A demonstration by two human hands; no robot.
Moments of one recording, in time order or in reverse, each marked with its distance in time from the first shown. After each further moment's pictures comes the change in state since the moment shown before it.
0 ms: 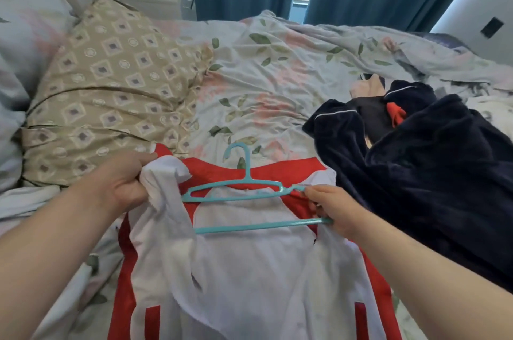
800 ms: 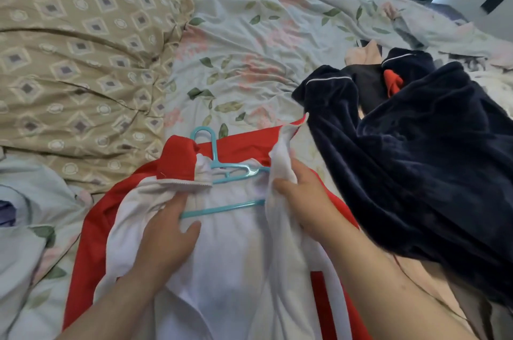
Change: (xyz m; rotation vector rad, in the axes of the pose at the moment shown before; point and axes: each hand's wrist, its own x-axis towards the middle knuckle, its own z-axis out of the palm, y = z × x) left_hand 0.040 -0.205 -0.013 1.190 0.269 0.688; right_hand -0.043 0.013 0.040 -0.192 0.033 -0.237
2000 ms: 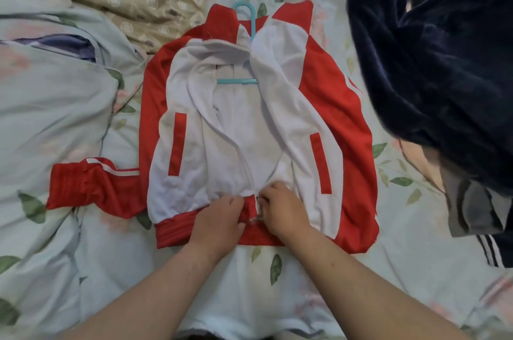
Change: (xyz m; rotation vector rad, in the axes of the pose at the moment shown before) left_hand -0.242 -0.045 0.053 0.386 -0.326 0.144; right_hand -0.217 0.136 0.098 -0.728 -0.282 -0.014
